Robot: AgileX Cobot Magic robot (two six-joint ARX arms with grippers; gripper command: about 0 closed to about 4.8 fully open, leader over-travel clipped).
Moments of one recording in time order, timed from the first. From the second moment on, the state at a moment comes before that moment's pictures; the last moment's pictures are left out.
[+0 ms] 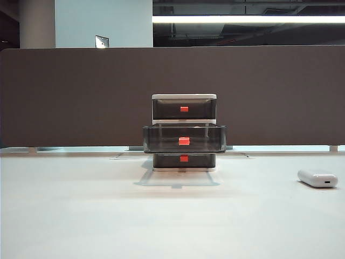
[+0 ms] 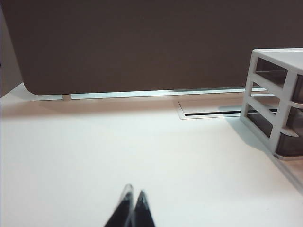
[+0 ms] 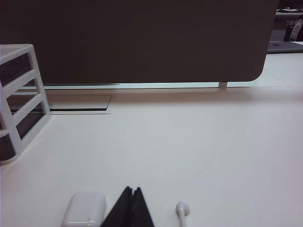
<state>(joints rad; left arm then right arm) 0.00 0.00 0.00 0.04 0.09 0.03 0.02 0.00 0.01 0.01 0.07 -0.01</state>
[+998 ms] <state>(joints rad) -0.01 0.08 0.25 0.12 0.09 -0.24 0.02 0.09 0.29 -0.11 0.07 0.12</state>
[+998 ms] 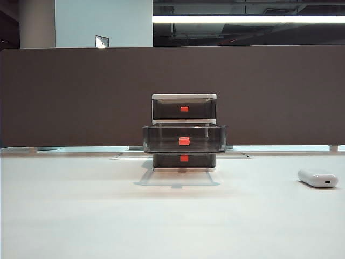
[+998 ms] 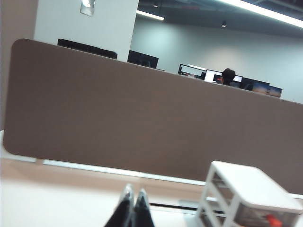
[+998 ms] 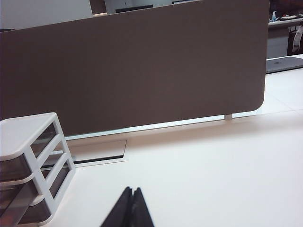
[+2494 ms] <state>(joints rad) -0.77 0.64 0.53 -0.20 0.09 -0.14 0.09 0.91 0.83 -0.62 -0.16 -0.02</state>
